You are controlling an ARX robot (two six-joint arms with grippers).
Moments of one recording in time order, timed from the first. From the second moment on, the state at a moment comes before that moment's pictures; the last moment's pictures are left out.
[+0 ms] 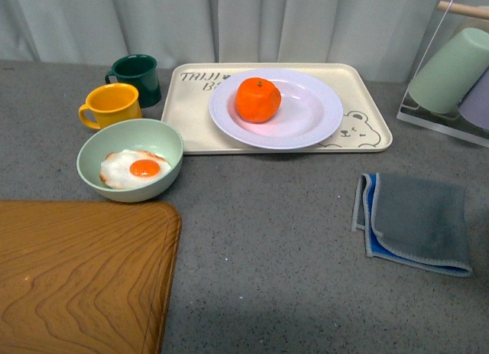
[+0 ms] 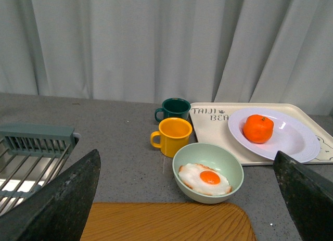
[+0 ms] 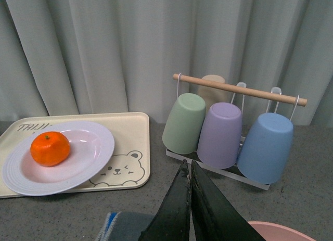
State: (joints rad) left arm 0.00 0.00 0.02 0.00 0.00 0.00; right arm 0.00 1.06 0.07 0.96 0.00 0.00
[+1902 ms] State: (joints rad) left arm 0.00 0.00 0.02 0.00 0.00 0.00; right arm 0.00 0.00 0.01 0.00 0.00 0.00
